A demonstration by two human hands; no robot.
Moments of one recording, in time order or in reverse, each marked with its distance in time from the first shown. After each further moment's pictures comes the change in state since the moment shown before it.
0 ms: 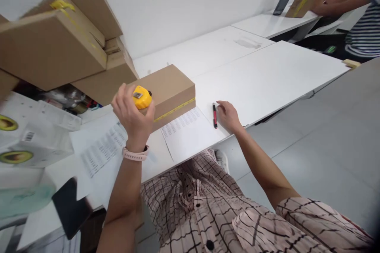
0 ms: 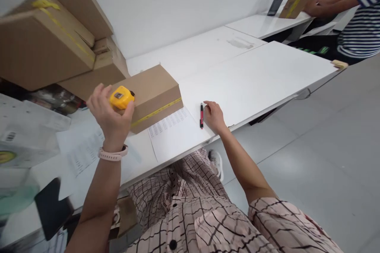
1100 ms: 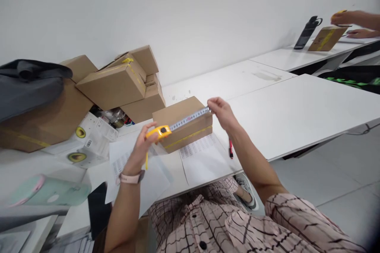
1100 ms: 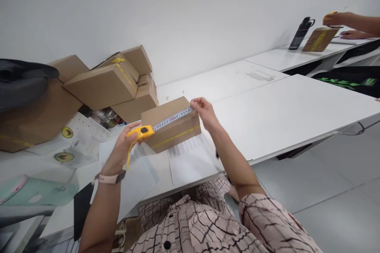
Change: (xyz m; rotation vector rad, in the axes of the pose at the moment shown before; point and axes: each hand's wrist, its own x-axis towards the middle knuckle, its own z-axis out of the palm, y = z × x) left_hand 0.016 -0.036 -0.067 -0.869 -0.469 -0.755; right_hand 0.102 -0.169 -0.017 1.033 -0.168 0.118
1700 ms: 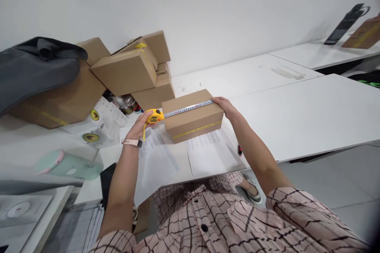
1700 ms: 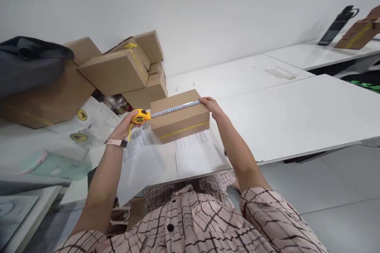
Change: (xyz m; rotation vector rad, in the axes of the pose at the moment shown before) left_hand 0.063 -0.033 -0.072 -0.037 0.101 -0.209; right_hand 0.063 0.070 -0.003 -0.263 -0.035 0.361
